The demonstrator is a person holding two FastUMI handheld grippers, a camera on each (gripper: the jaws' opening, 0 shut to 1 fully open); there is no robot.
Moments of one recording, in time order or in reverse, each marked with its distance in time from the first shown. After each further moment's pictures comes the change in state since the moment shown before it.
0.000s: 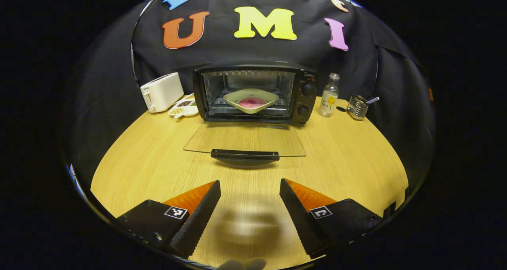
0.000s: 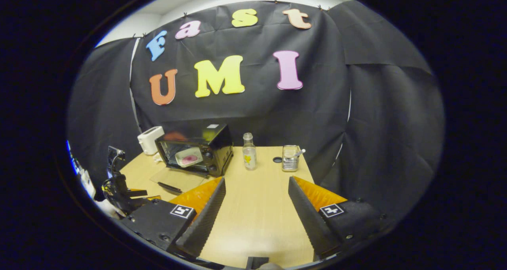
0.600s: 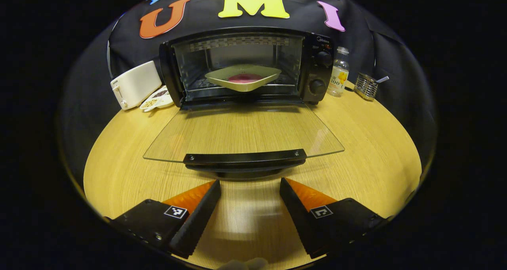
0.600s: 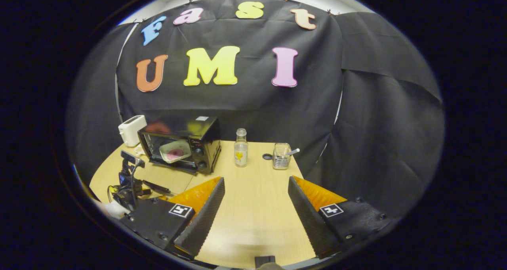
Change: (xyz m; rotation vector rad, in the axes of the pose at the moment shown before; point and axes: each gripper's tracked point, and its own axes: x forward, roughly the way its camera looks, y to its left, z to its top) left arm 0.093 0.012 -0.015 0.074 0.069 -0.063; right arm 0.018 0.040 0.003 -0.028 0.048 -0.151
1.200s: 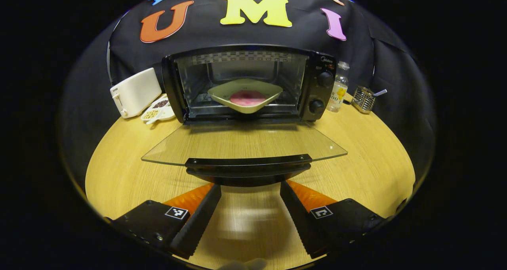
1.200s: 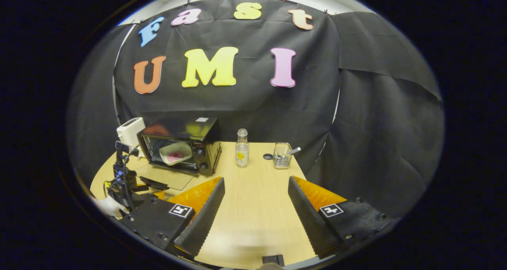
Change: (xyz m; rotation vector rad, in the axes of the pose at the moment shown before) left arm -0.023 0.006 0.045 -0.025 -0.051 -0.030; right arm -0.001 0.016 -0.004 0.033 -0.011 -0.009
